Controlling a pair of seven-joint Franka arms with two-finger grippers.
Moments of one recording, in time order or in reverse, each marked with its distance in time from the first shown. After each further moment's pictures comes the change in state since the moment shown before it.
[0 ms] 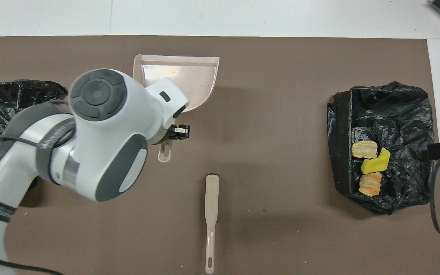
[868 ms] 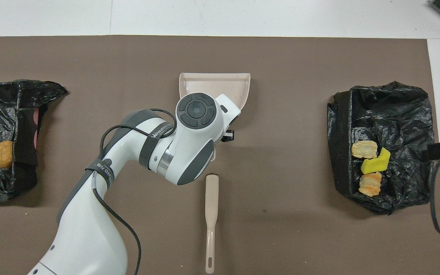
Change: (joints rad) left arm -0.112 0.259 0.008 0.082 -0.006 0.182 -0.123; right arm 0.000 0.000 0.000 0.000 0.000 0.000 0.000
